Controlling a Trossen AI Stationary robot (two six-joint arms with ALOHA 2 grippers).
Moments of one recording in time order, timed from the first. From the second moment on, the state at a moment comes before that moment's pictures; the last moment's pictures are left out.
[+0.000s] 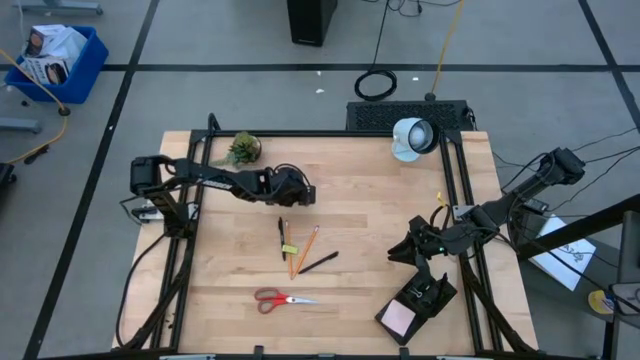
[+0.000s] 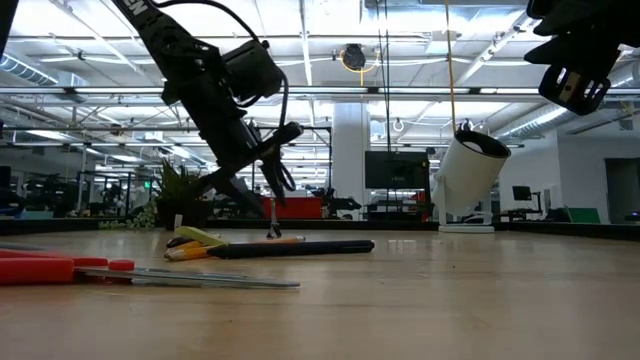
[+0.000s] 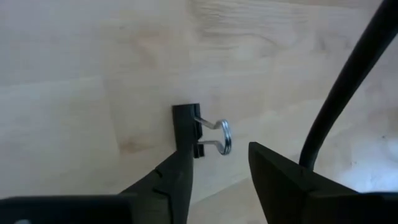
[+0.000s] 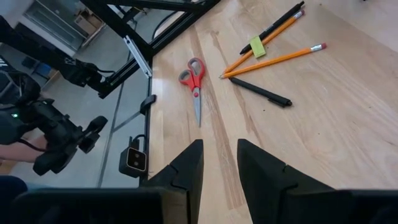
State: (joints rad) left arm 0.22 1.69 0.87 -0.10 -0.08 -1.20; right arm 0.56 0.84 0.44 -0.05 0.32 0.91
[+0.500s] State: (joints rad) left arm 0.22 1.69 0.87 -0.10 -0.11 -1.16; right arm 0.56 0.84 0.44 -0.05 0.36 0.90
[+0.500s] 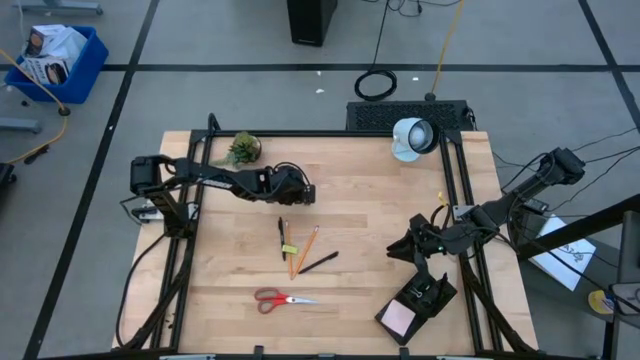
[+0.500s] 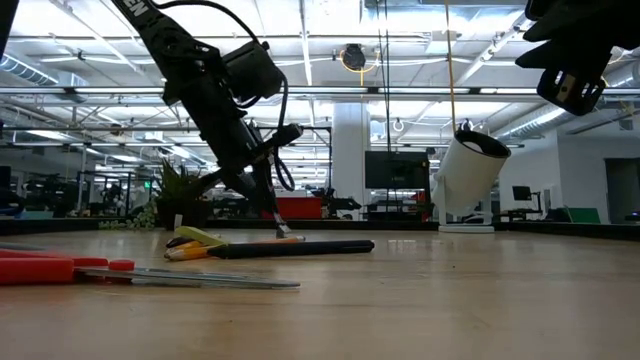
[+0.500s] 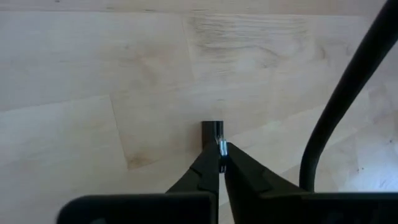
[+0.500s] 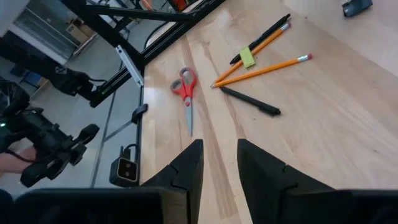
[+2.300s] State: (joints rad) left arm -0.02 1.69 1.18 0.29 0.19 -1.21; right arm 0.52 0.67 0.44 0.07 0.44 1.05
